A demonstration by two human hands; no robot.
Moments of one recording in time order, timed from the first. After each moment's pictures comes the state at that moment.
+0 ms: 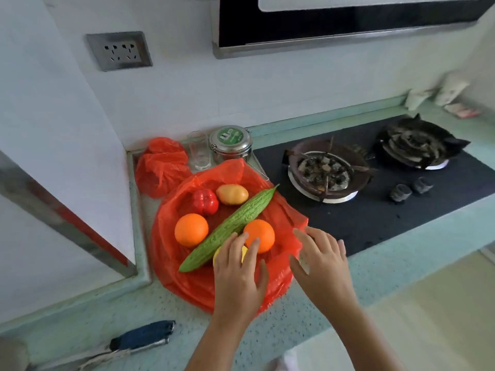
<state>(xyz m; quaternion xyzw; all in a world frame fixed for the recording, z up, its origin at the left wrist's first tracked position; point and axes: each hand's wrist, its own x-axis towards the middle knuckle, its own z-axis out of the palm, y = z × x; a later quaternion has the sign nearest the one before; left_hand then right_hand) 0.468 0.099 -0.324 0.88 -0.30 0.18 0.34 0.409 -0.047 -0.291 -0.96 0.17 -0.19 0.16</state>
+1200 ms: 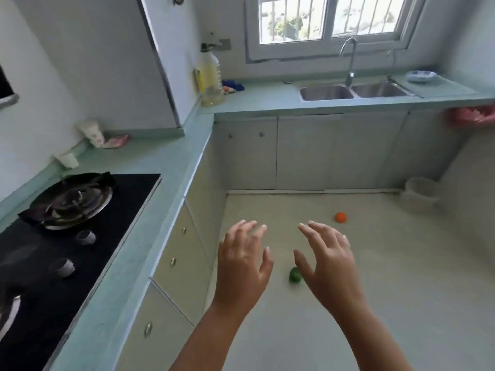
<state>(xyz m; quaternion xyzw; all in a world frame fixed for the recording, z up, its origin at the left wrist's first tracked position) 0.073 -0.306 -0.260 0.54 -0.75 0.05 0.38 -0.085 -0.293 -0.258 -0.69 0.61 -0.38 0.00</state>
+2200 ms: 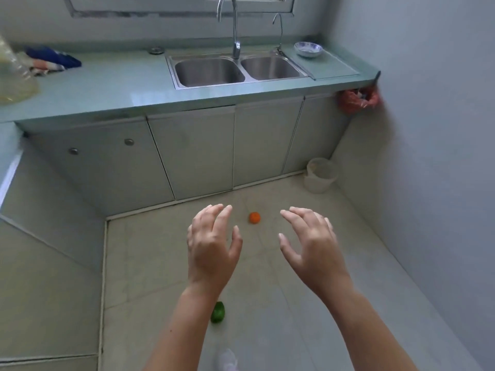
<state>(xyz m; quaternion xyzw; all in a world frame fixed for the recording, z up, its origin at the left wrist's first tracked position) -0.183 -0.694 -0.305 0.47 -0.78 -0.11 0.40 -0.335 -0.610 -0.267 -0.59 0.76 -0.28 -0.02</state>
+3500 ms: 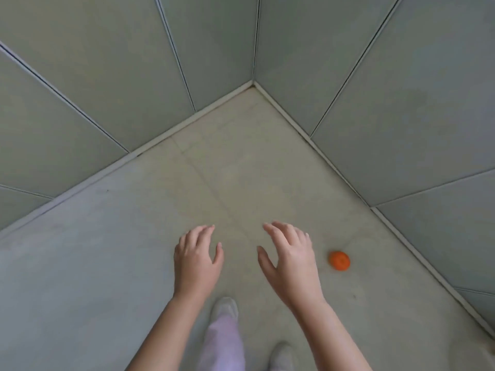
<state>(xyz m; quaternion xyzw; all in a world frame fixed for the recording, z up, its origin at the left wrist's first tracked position) -0.297 -0.808 -0.697 0.92 -0.30 -0.10 0.24 -0.416 -0.933 -0.654 -0.90 0.33 -0.09 0.25</state>
